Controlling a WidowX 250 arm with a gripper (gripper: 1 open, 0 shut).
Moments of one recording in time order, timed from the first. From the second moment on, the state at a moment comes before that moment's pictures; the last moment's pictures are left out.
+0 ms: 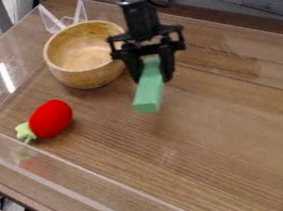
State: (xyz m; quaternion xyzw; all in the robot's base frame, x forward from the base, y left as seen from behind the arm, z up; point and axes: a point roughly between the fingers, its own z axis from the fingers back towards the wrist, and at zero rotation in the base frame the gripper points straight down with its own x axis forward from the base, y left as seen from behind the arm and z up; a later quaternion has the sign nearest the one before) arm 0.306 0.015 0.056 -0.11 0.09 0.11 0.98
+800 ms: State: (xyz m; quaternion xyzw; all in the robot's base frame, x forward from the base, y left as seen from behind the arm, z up) arm 0.268 -0.027 0.048 -0.08 0.11 -0.06 0.99
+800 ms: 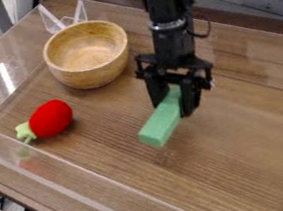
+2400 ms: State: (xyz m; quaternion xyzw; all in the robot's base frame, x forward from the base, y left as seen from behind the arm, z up) arm 0.294 0.007 0.022 -0.07 0.03 0.04 1.00
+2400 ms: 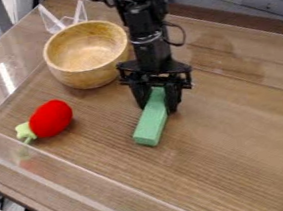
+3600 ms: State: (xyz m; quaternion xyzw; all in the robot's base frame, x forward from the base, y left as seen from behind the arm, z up) arm 0.281 -0.001 0.021 -0.08 0.03 0.08 0.99
